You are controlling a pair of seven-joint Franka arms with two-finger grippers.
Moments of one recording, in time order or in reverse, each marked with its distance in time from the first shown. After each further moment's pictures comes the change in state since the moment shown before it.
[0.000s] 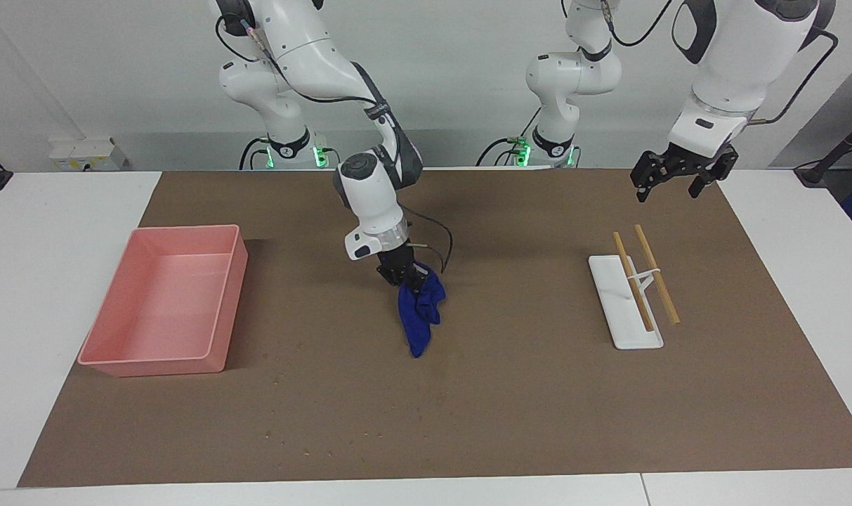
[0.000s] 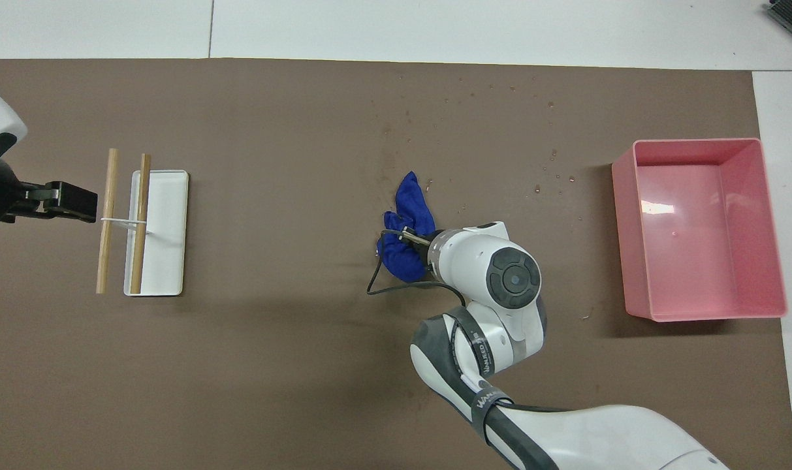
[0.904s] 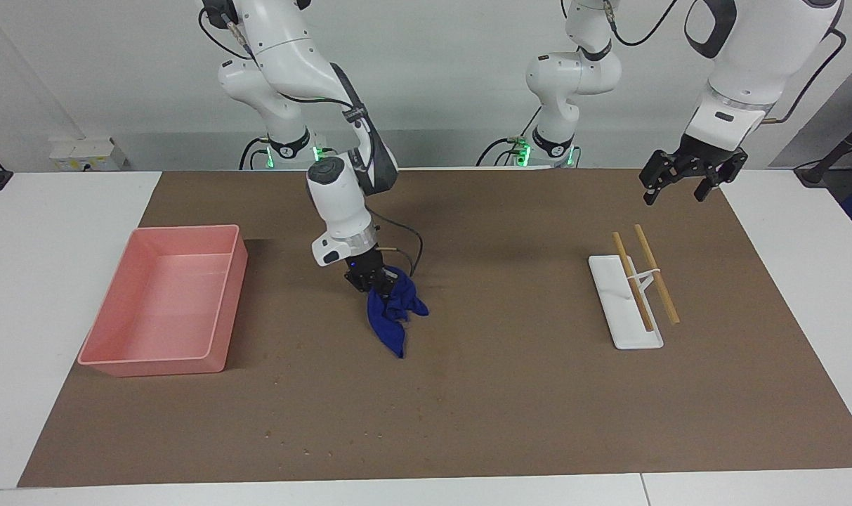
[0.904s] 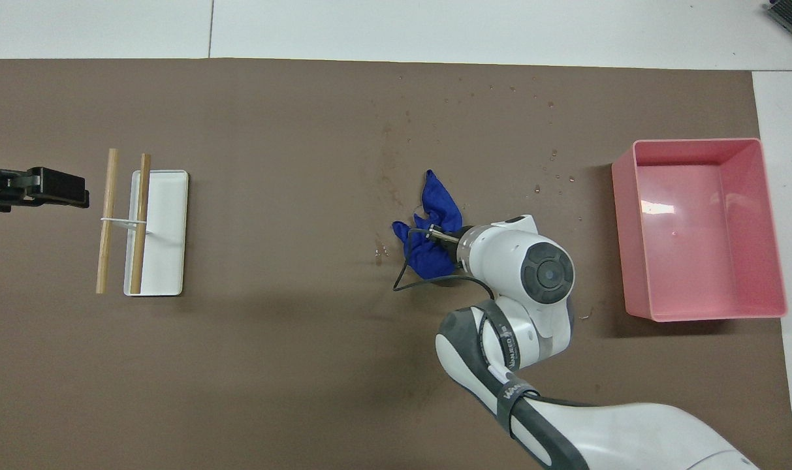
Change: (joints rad) left arm 0.023 -0.012 0.011 0.000 -0.072 0.057 0.001; right arm -0.052 -0.028 0.014 -0.041 0.002 0.001 -0.060
